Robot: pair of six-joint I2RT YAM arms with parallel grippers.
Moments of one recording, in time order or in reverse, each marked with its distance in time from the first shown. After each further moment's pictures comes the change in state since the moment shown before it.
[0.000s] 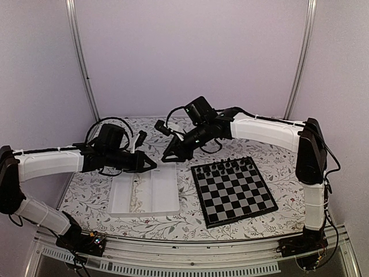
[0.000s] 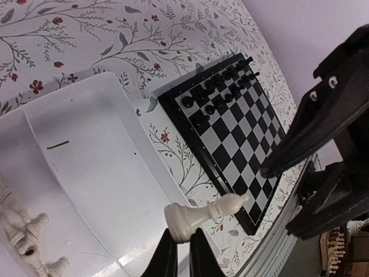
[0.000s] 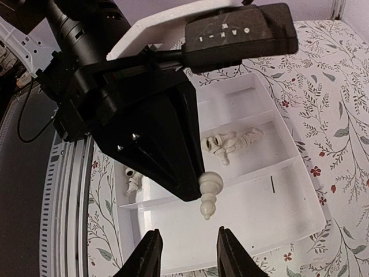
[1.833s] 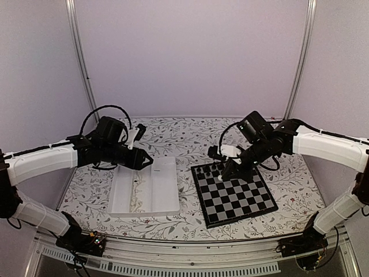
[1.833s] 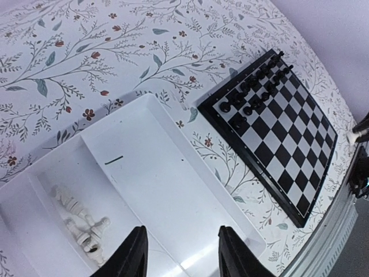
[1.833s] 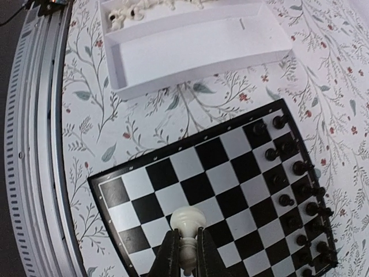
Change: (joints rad) left arm -0.038 -0.059 0.095 -0.196 -0.210 0.214; right arm -0.094 -0.584 -0.614 -0.189 0.283 -0.267
